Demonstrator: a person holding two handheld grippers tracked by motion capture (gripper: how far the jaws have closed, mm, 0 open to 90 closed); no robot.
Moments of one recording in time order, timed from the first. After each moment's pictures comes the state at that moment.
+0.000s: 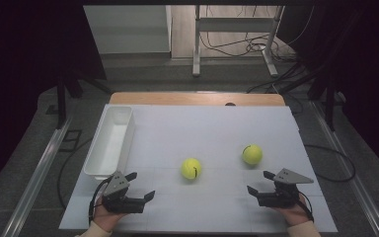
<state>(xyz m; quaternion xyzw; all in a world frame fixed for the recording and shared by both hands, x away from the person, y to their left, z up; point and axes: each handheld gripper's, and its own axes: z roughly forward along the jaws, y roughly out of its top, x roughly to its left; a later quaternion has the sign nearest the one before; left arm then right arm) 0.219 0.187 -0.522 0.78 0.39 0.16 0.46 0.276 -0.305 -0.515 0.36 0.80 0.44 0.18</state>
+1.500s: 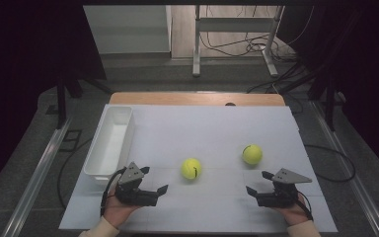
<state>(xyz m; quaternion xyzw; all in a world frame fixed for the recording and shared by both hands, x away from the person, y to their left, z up) 0.237 0.150 -0.496 0.79 0.39 0.13 0.46 0.276 -0.303 -0.515 0.35 0.81 0.44 0.17</state>
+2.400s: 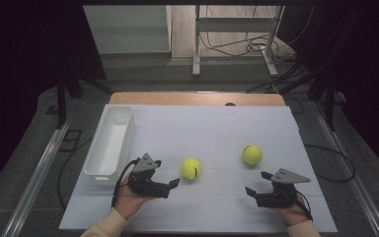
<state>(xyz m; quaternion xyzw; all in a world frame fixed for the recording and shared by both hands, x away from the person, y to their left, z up) 0.262 0.124 -0.484 0.80 0.38 0.11 0.45 0.277 -0.301 -0.517 0.35 0.81 0.44 0.17</state>
